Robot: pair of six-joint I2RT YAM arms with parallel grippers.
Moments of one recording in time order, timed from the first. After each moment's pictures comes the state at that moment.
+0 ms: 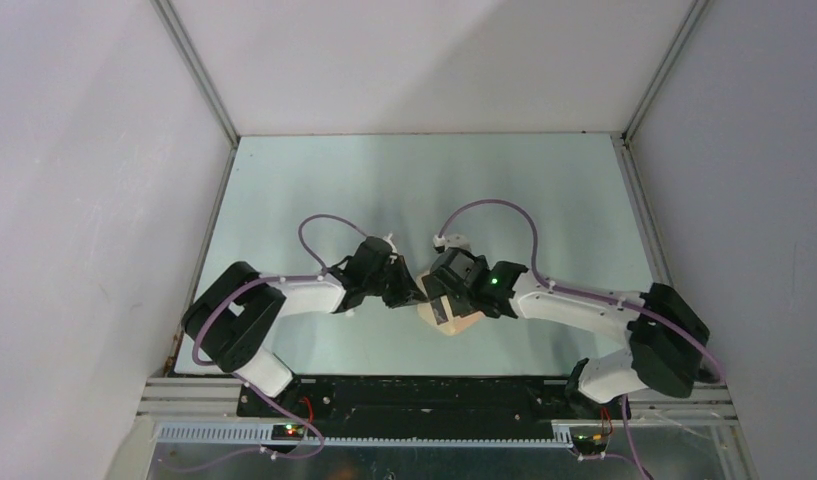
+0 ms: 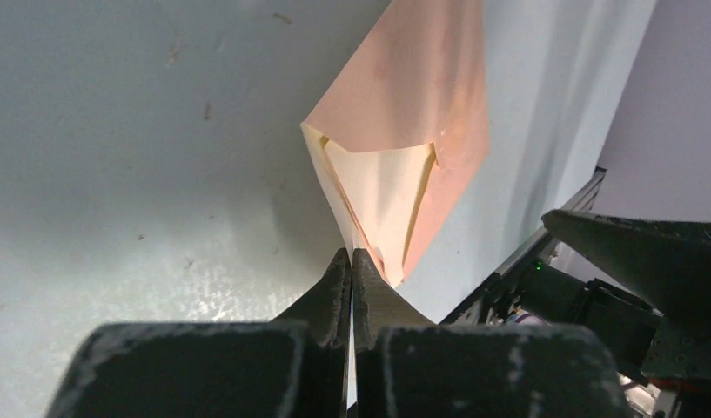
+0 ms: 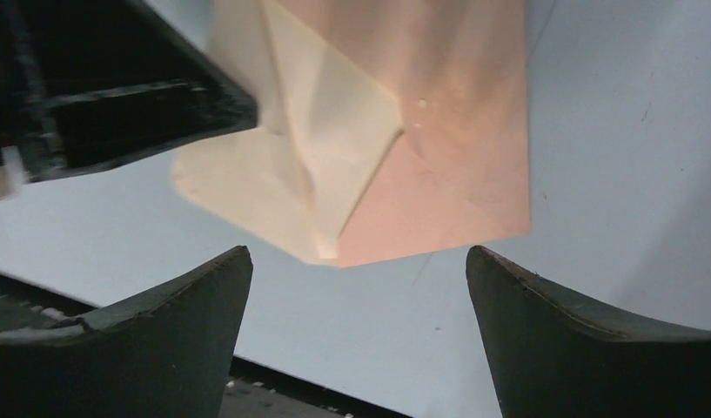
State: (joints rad) left arm -0.69 1.56 0.62 0.19 0.32 -0.98; right arm 1.01 1.41 0.93 -0.56 0.26 0.57
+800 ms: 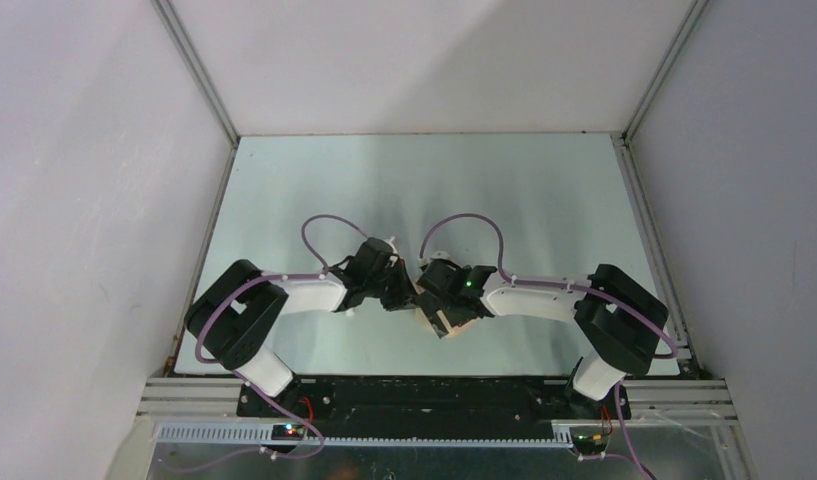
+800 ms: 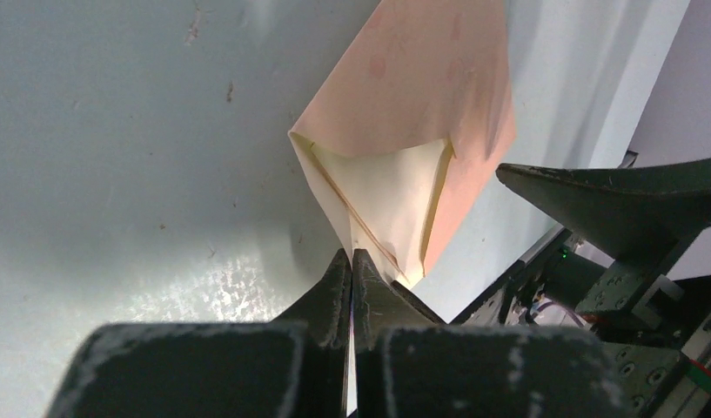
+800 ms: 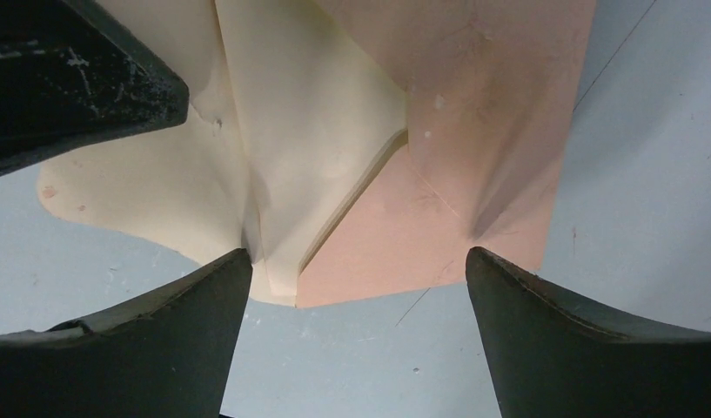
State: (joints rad) left arm -0.69 1.59 0.62 0.14 0.34 -0.93; right arm 1.01 1.65 0.92 -0.53 0.27 0.42
